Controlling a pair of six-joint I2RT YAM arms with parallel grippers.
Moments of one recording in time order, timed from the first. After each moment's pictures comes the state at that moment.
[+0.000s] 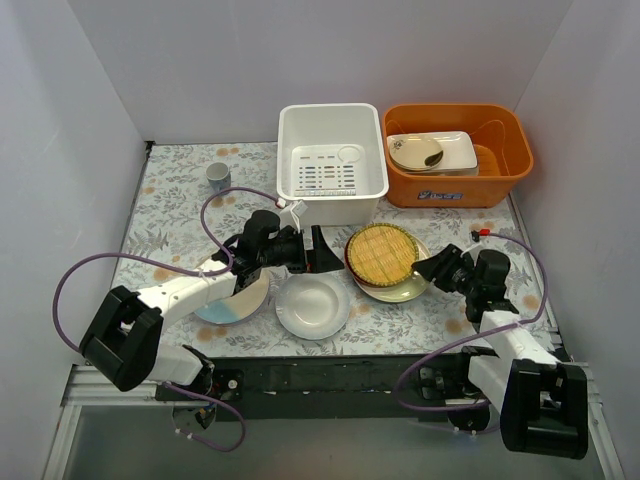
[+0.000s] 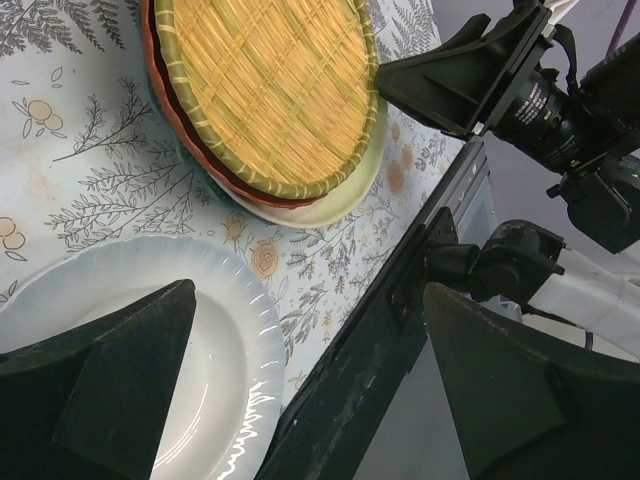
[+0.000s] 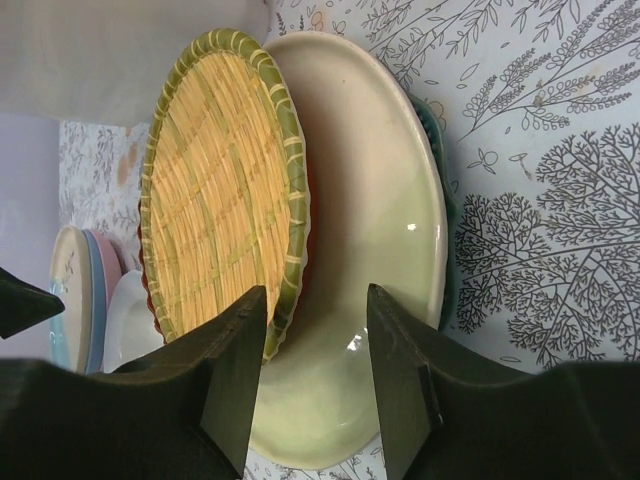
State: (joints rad) left arm -0.63 1.35 0.73 0.14 0.52 -0.72; right arm -0.07 0.95 0.21 0.22 -0.53 0.64
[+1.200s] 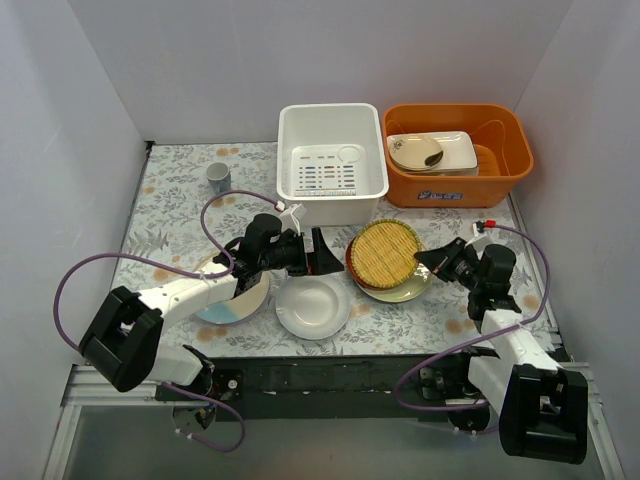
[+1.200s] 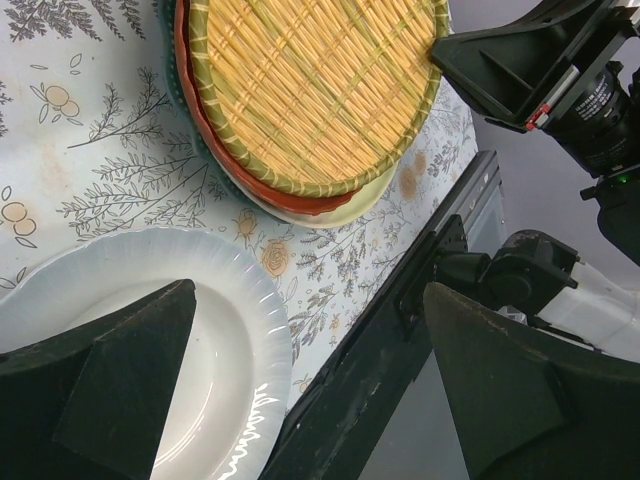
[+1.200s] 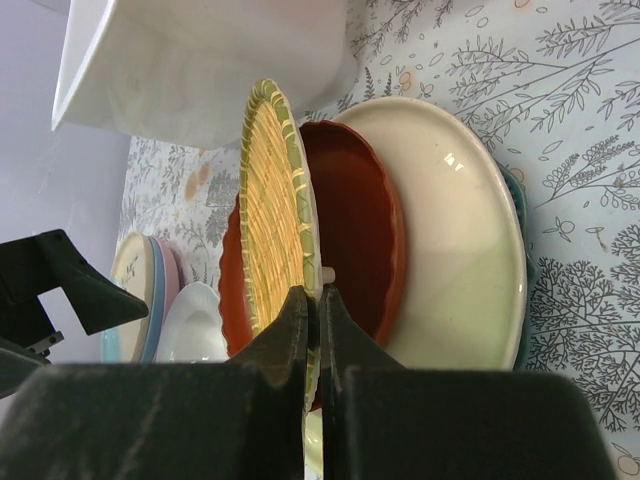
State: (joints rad) left arm -0.65 1.35 0.71 0.15 0.46 -0.74; right arm -0.08 0.94 0.24 0.34 -0.61 0.71
